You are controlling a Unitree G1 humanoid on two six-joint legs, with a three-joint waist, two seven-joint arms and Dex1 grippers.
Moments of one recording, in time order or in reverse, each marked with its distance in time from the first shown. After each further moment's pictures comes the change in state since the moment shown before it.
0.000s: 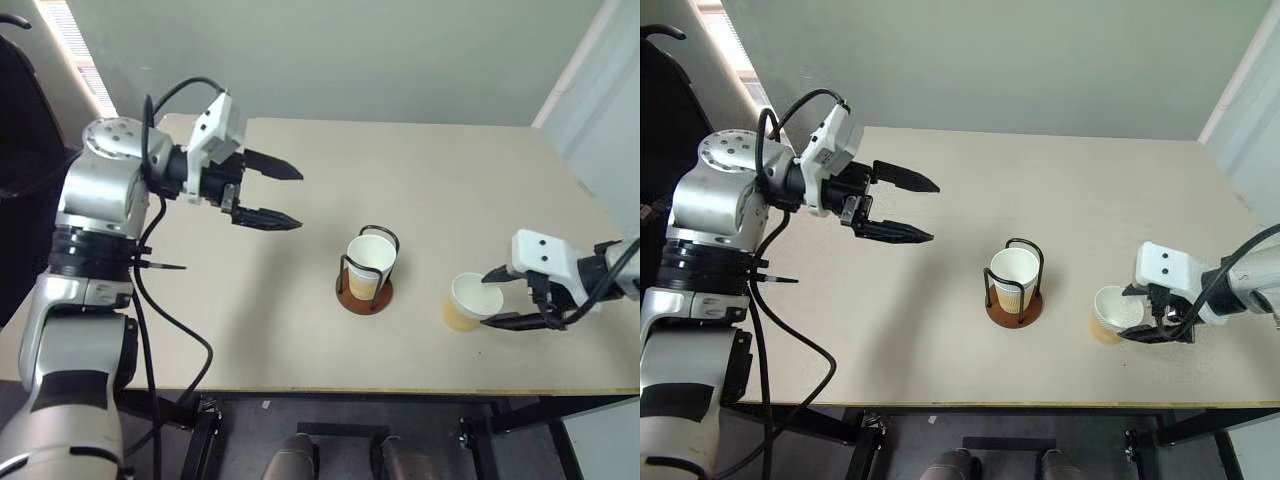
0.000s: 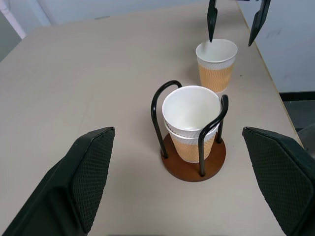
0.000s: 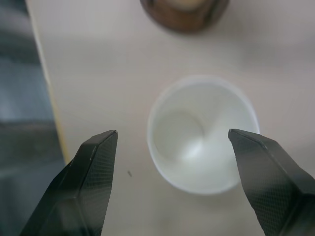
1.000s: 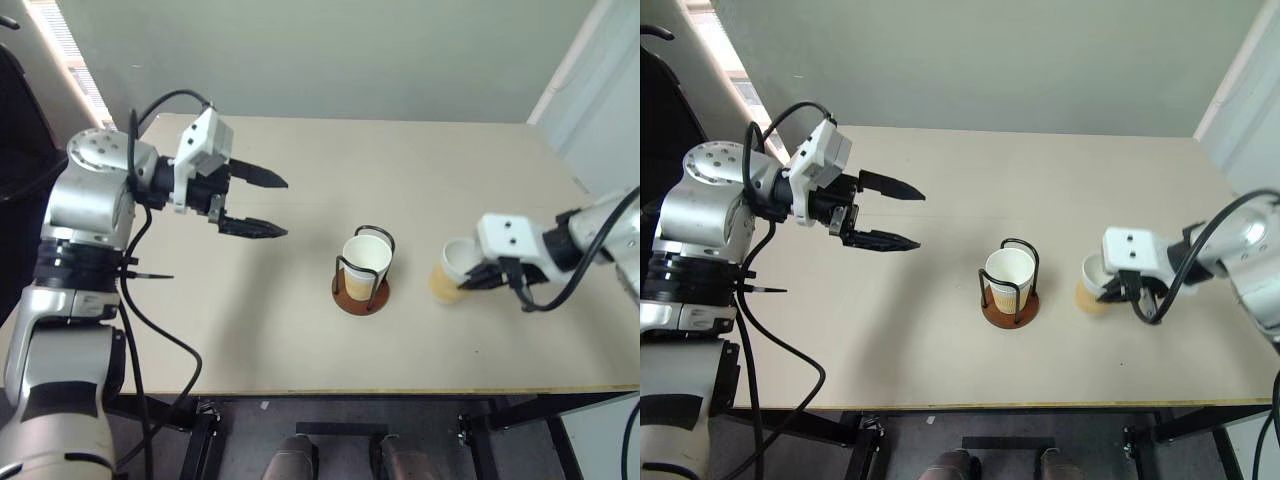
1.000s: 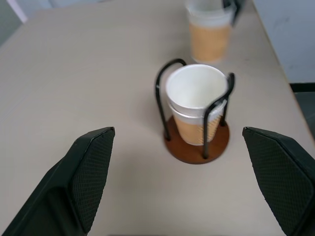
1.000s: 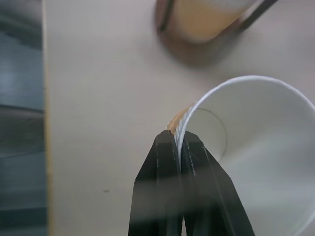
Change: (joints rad) left arm 0.116 0.058 0.019 -0.051 -0.022 -0.026 -0.010; right arm -0.410 0.133 0.115 0.058 -0.105 -0.003 0.184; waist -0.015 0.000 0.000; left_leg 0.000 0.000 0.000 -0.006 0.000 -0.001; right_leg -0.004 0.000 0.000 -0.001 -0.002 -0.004
